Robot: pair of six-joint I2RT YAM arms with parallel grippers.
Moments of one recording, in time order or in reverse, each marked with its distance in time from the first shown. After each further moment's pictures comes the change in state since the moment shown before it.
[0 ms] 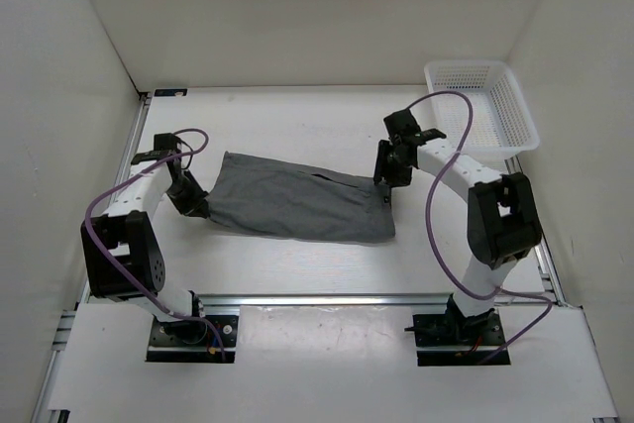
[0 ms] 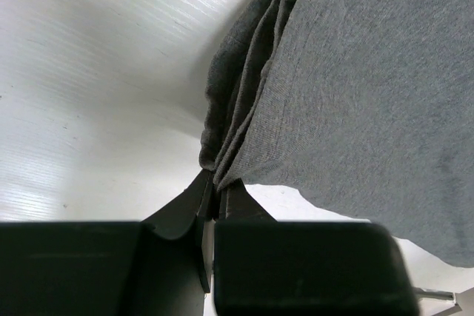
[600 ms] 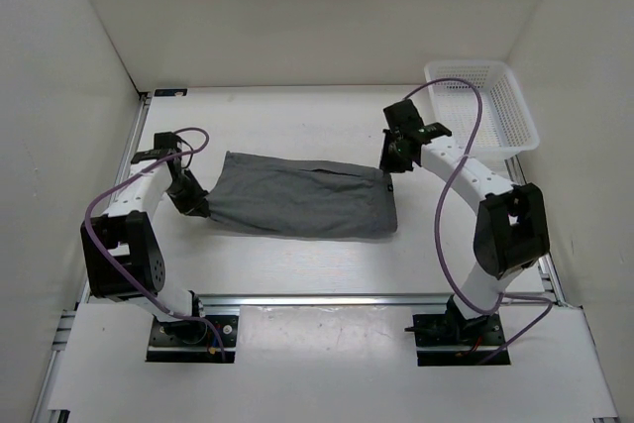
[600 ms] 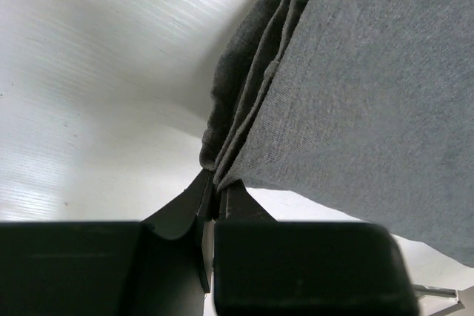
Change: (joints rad) left arm 0.000 0.000 0.007 -0.011 0.000 0.008; right arm 0.028 -0.047 0.060 -0.013 0.096 0.002
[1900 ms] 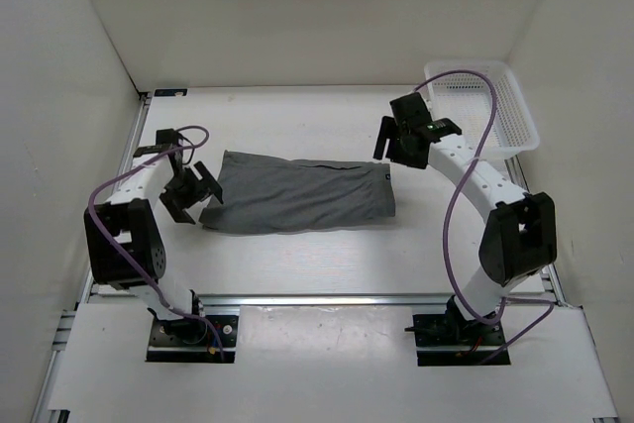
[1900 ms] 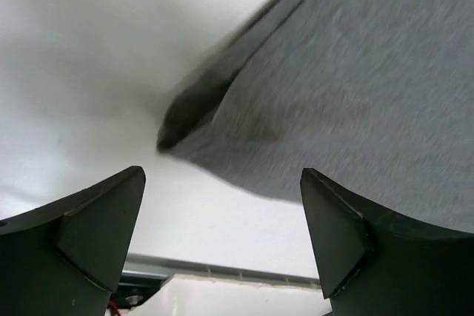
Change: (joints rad) left arm -0.001 0.066 0.044 -0.007 -0.005 -0.021; right arm -0.010 -0.050 0.069 -0.040 0.082 0.026
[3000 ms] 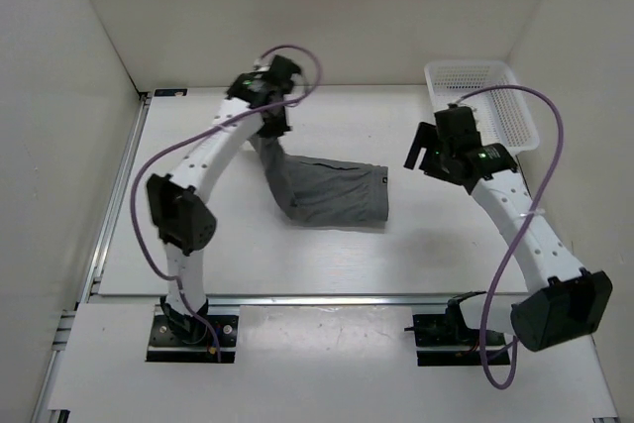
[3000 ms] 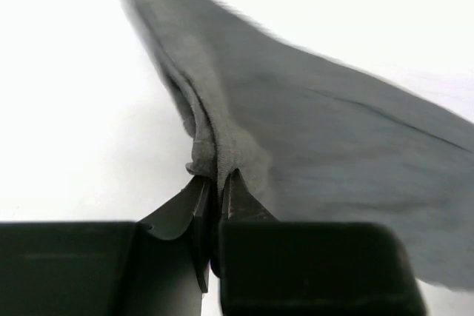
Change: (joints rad) left arm -0.571 0.330 0.901 -0.269 -0.454 -0.023; right arm -0.066 -0.355 -0.142 -0.123 0.003 0.001
